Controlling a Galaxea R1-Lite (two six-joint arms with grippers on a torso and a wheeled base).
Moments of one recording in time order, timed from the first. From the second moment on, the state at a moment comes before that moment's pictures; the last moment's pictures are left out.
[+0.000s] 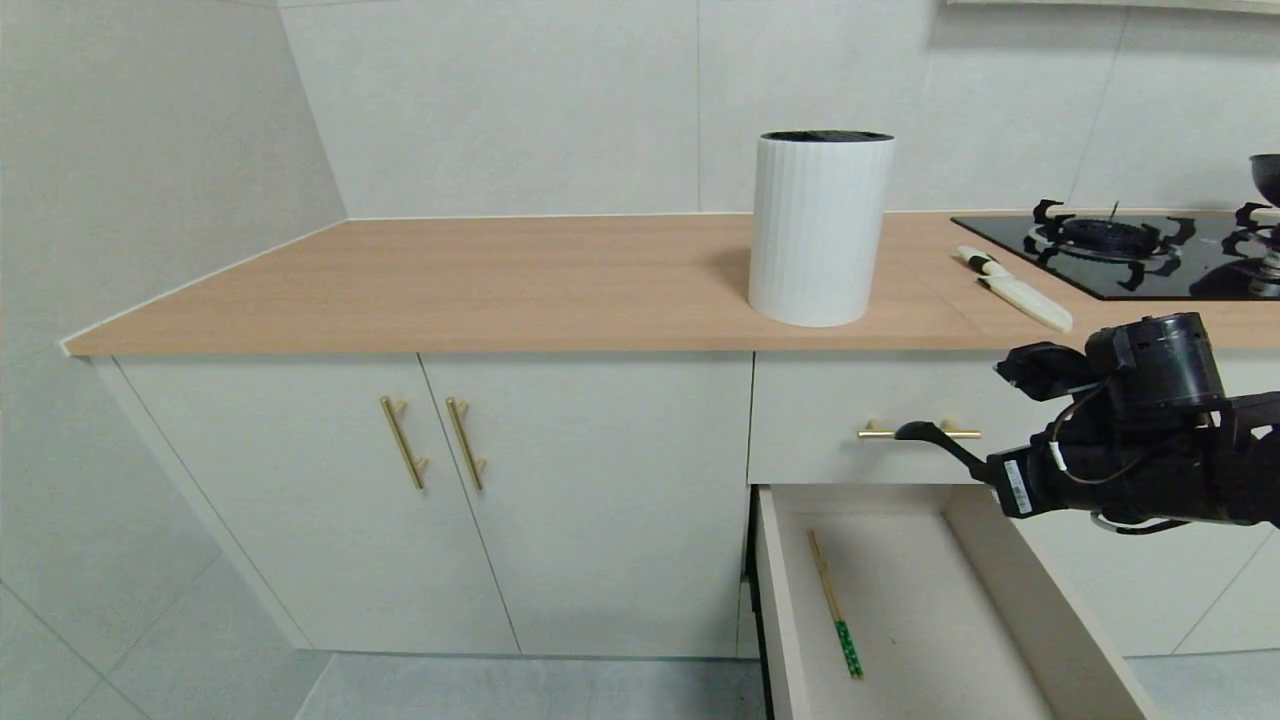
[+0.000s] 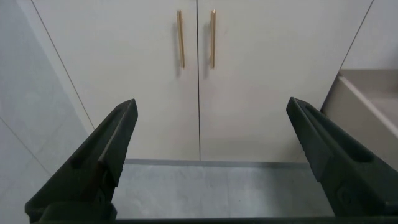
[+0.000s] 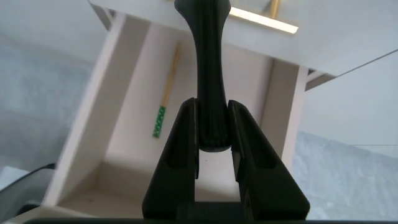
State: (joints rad) left arm 0.00 0.00 0.00 0.00 0.02 0.00; right arm 0.22 1.69 -0.85 -0.19 -0.05 -0.09
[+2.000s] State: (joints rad) left arm 0.00 0.00 0.00 0.00 0.02 0.00; right arm 0.20 2.20 -0.87 -0.52 -0.08 -0.12
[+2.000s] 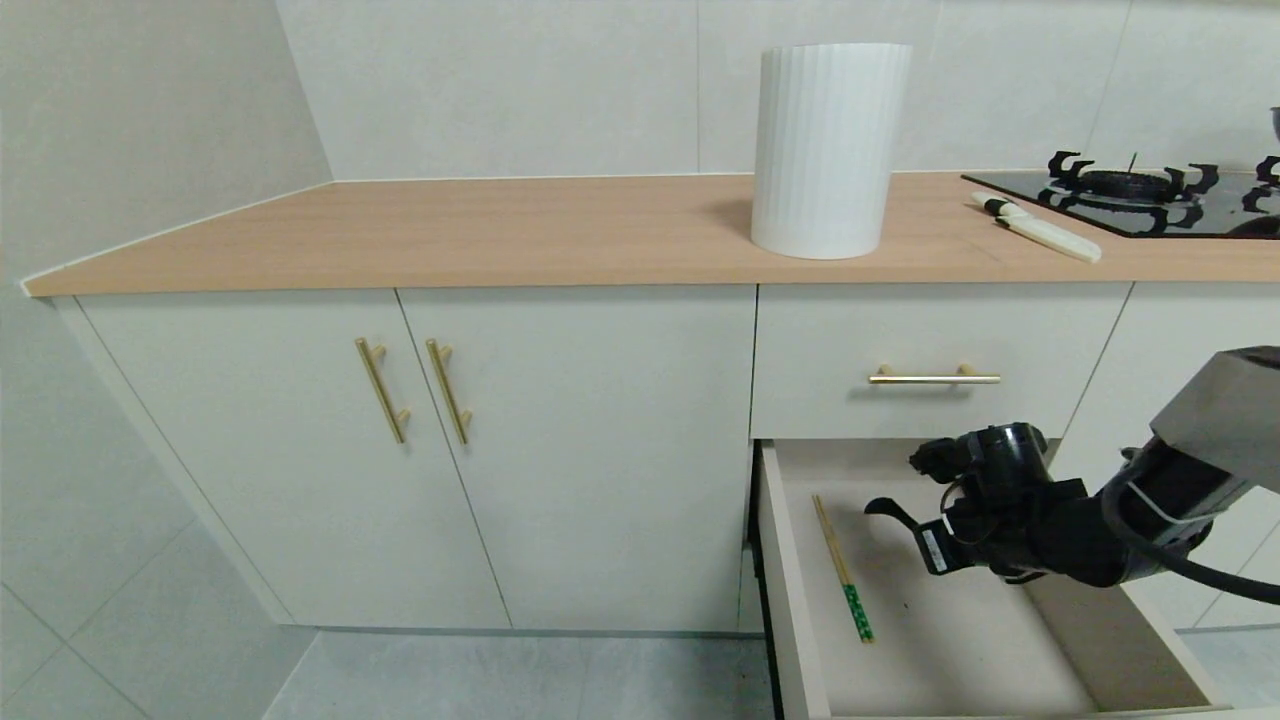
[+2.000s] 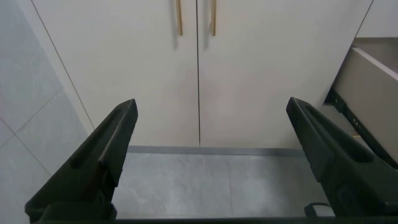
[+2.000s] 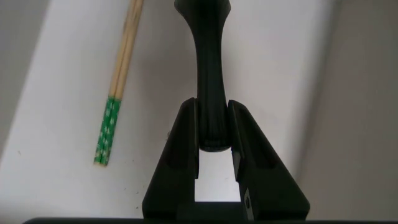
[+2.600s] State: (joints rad) left arm 0.00 0.00 0.00 0.00 0.02 0.00; right arm 0.19 2.34 -0.91 -0.52 -0.06 -0.08
